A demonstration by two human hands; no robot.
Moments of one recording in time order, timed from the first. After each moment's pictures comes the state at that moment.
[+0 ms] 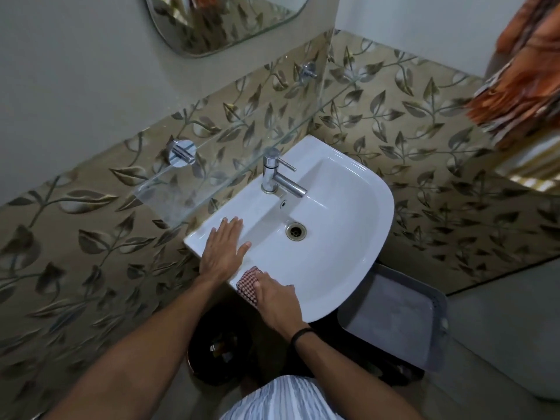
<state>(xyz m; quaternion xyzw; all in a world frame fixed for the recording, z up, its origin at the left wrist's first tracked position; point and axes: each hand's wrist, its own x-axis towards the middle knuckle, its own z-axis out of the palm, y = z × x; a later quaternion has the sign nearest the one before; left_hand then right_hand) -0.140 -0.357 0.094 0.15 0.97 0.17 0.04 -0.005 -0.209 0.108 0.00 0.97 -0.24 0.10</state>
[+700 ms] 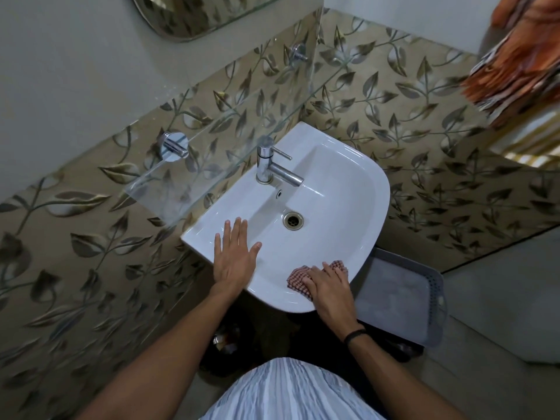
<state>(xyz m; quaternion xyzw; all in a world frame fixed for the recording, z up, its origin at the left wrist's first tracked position) -0.099 -0.326 0.104 0.10 0.98 0.13 0.07 0.034 -0.120 0.099 0.07 0.99 -0.12 0.01</state>
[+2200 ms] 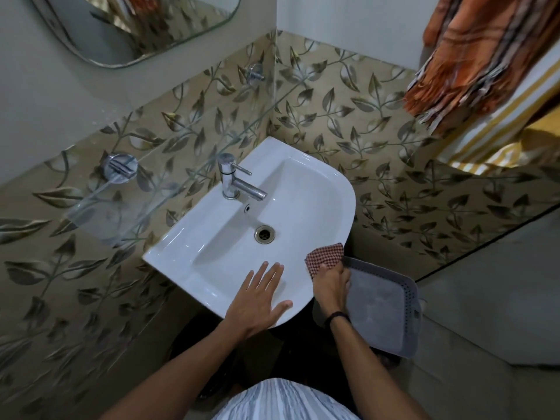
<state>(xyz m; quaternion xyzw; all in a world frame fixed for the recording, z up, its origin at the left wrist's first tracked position) -0.030 -0.239 0.091 0.35 0.92 0.12 0.13 -0.006 -0.048 0.117 0.47 0.79 -0.39 0.00</state>
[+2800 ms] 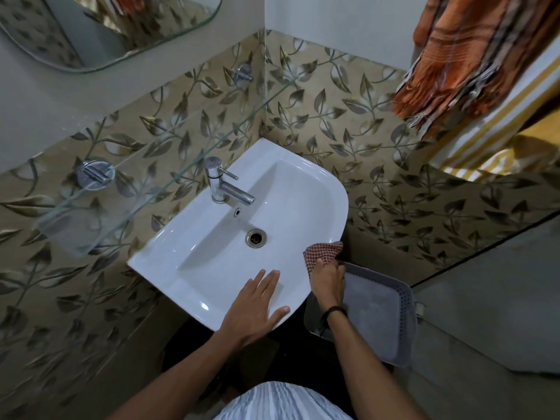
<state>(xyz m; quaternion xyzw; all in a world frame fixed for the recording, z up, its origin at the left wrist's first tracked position) -0.022 -0.213 0.094 0.33 0.92 0.16 0.16 -0.025 -0.009 0.109 0.45 0.81 -0.37 0.03</state>
